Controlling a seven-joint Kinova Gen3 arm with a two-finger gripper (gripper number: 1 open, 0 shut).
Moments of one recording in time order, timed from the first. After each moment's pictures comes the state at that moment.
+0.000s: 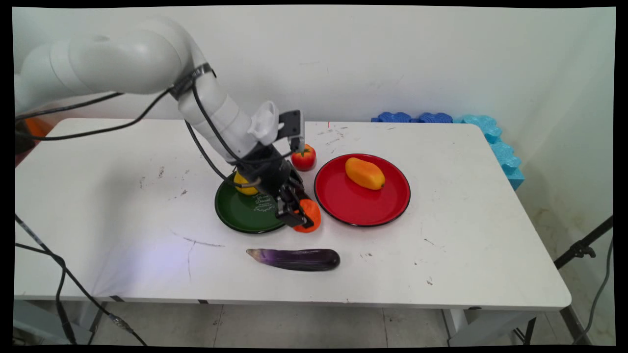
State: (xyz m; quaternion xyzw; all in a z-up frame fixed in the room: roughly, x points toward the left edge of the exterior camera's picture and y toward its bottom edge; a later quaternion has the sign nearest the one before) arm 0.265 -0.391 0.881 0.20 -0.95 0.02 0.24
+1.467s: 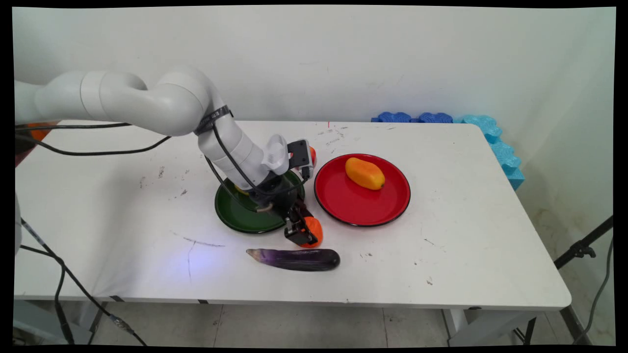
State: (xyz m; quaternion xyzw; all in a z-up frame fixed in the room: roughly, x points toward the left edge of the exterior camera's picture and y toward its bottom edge) arm 0.255 -0.390 0.820 0.24 -0.94 0.02 0.23
